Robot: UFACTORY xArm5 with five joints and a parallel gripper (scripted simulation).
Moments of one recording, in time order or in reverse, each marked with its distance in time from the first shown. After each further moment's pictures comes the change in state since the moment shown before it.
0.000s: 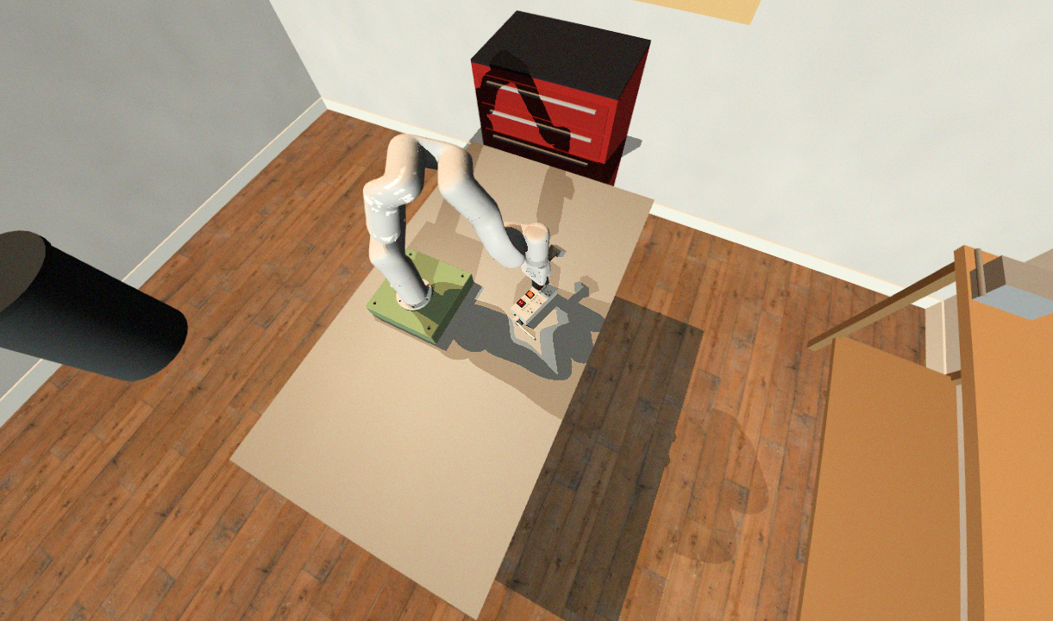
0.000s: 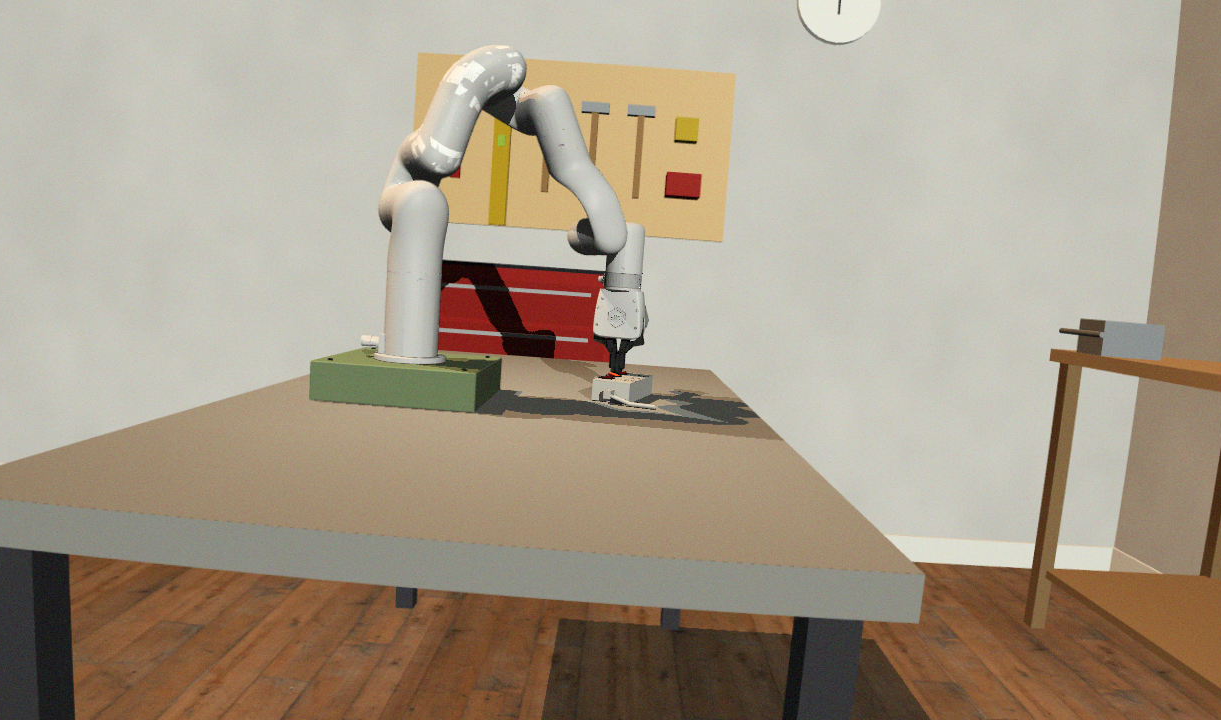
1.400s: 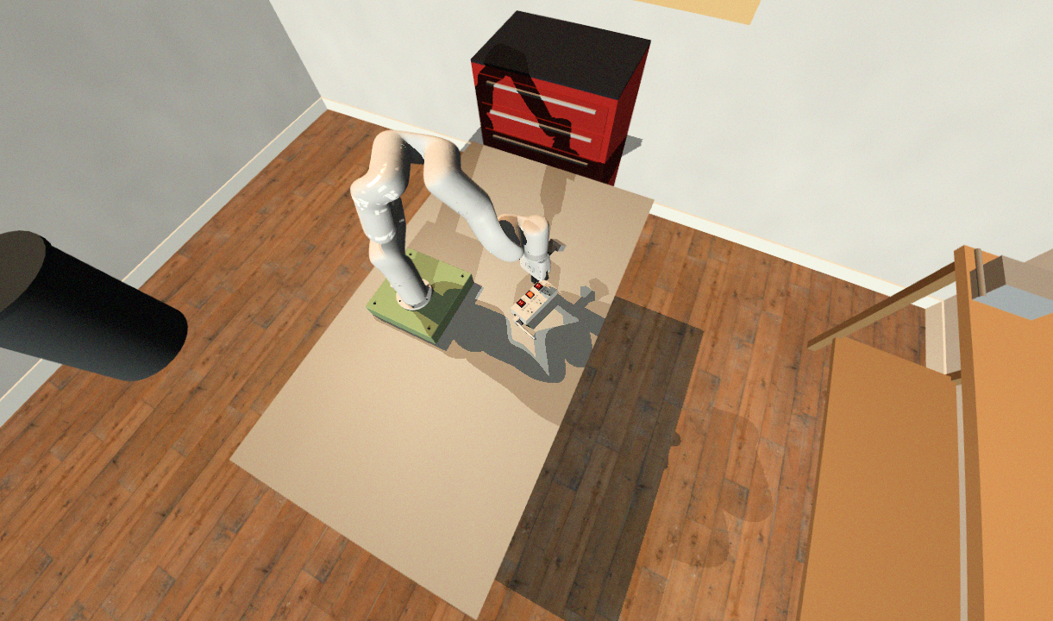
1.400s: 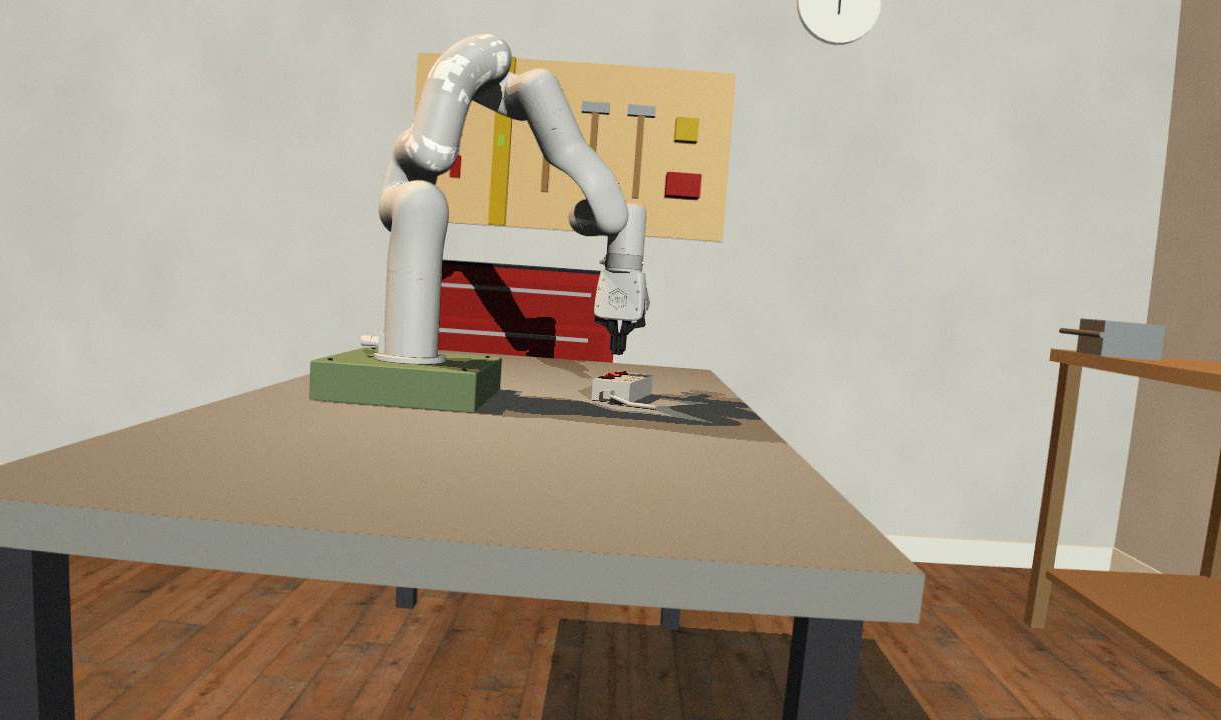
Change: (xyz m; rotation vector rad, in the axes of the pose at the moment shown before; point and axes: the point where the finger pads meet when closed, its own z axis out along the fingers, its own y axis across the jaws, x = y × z) arm -0.005 0.001 -0.038 0.001 -0.002 -0.001
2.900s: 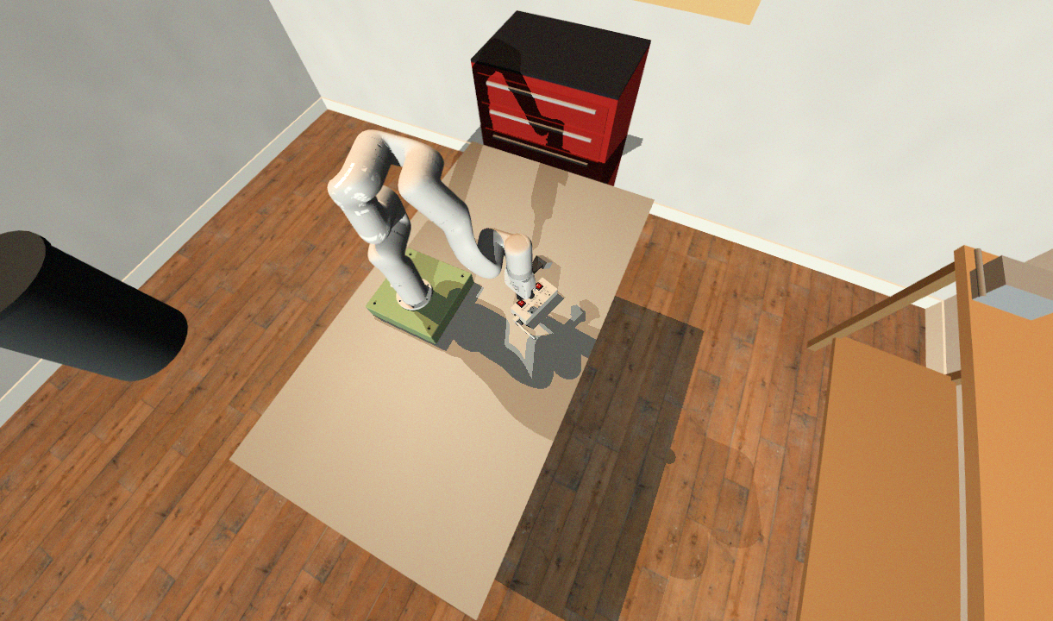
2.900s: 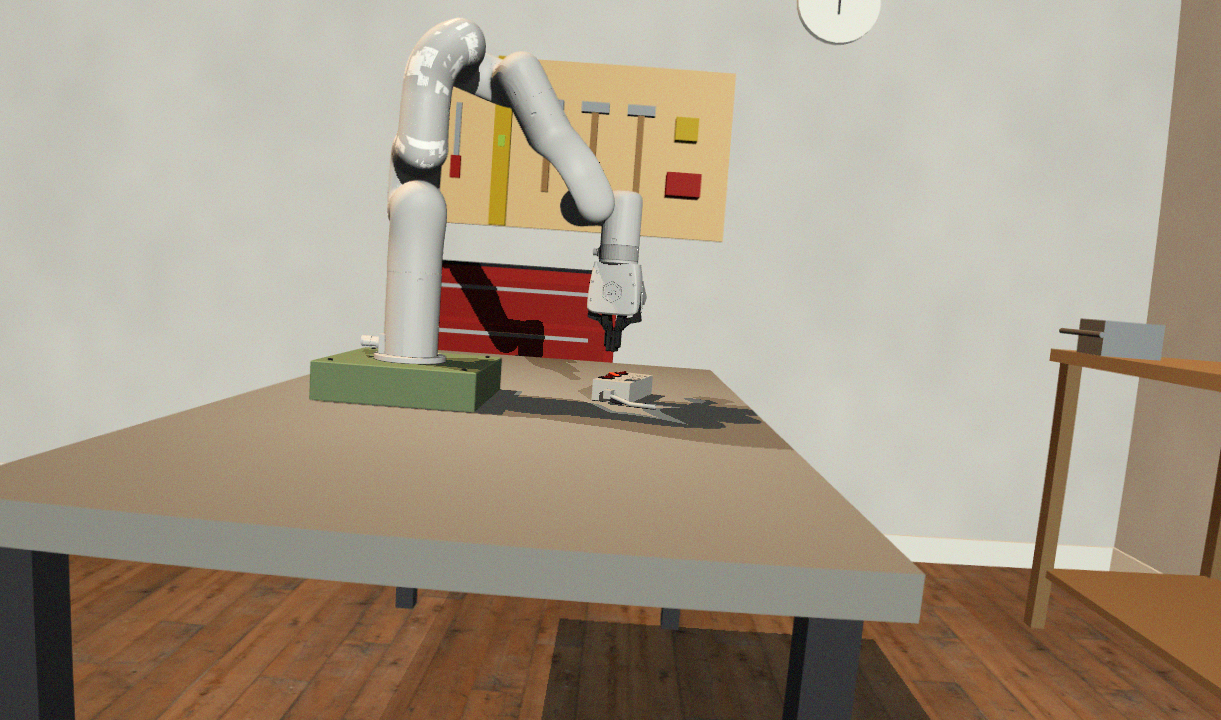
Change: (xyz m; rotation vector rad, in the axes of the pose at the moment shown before) arm -0.087 0.015 -0.013 0.000 0.000 0.002
